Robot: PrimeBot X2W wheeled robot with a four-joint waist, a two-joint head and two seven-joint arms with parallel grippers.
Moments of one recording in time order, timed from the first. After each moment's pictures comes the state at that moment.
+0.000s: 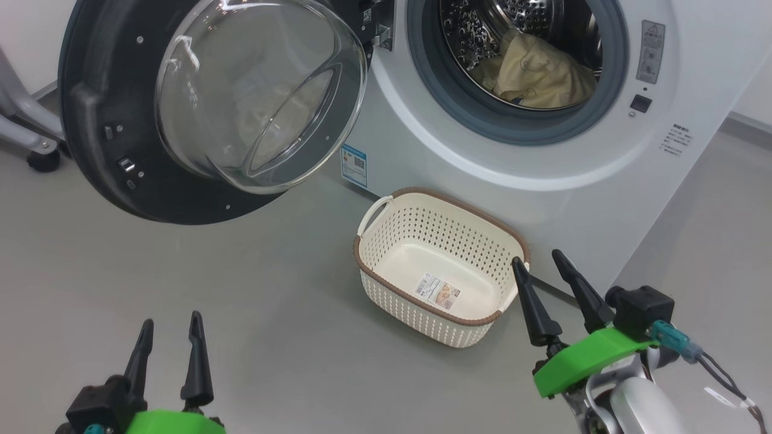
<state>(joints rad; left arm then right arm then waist) 0.01 0.10 -0.07 0.19 -0.29 -0.13 -0.26 -0.11 -0.05 0.26 0.26 0.34 0.13 -0.26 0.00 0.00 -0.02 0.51</state>
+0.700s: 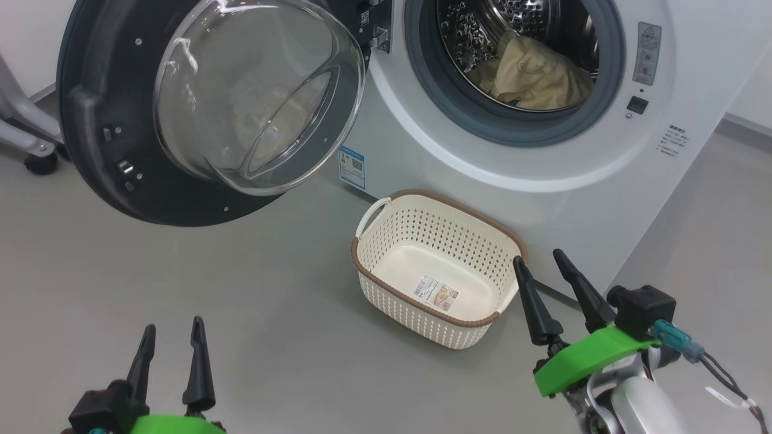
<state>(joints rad) 0.02 0.09 -0.06 0.19 -0.29 -0.13 -0.26 -0.12 -0.05 0.26 0.27 0.34 0.13 -0.26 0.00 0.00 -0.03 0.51</state>
